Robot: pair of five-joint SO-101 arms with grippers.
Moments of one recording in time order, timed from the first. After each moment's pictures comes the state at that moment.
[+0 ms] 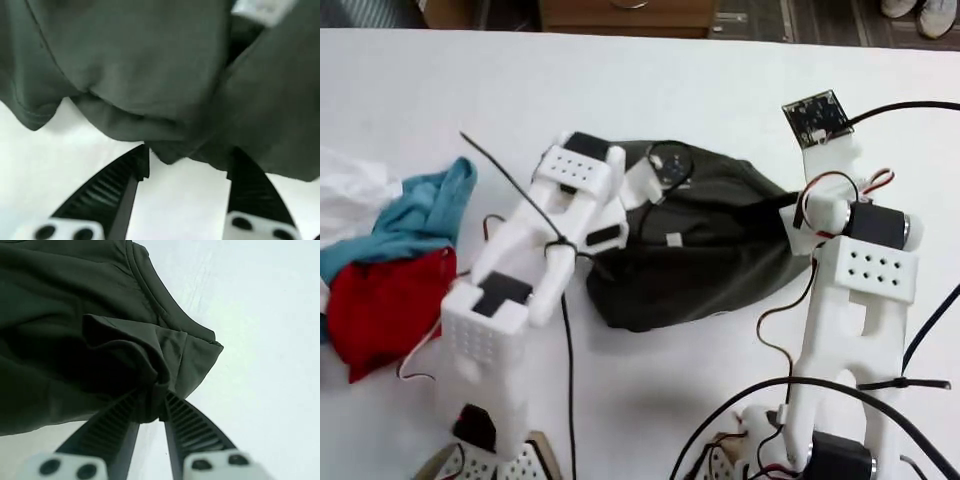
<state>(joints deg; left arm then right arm) 13.3 30.0 -14.1 87.0 -43.6 9.8 -24.0 22.3 70.2 32.8</state>
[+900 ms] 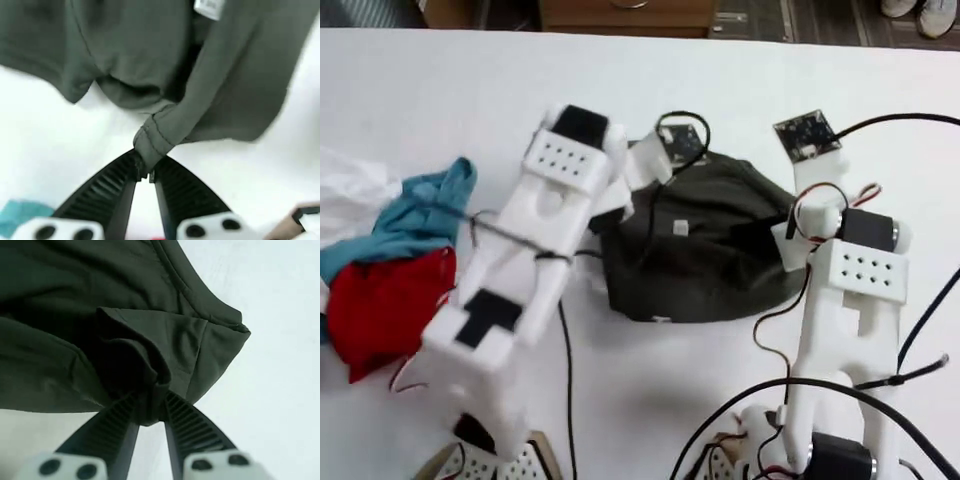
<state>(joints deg) 15.6 16.8 -21.9 101.0 -42.1 8.2 -24.1 27.8 71.3 32.8</state>
